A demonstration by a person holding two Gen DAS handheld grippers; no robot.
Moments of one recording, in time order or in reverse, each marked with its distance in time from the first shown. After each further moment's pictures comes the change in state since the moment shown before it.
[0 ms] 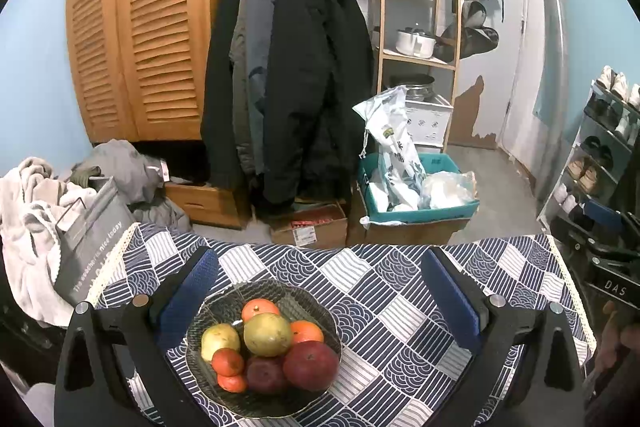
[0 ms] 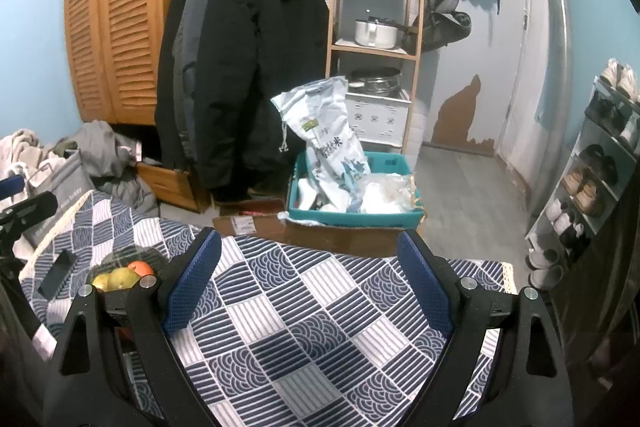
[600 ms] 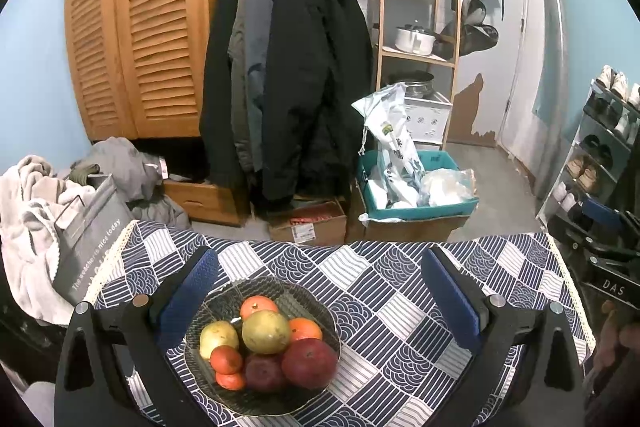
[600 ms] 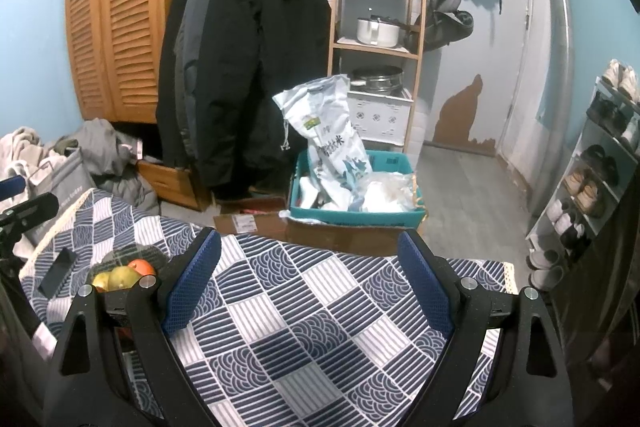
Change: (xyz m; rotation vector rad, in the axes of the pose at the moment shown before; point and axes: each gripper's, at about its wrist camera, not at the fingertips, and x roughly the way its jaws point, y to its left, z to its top) left arm 0.000 0.000 -0.002 0.005 0.006 -0.002; right arm 0.001 0.002 -0.001 0.002 0.005 0.001
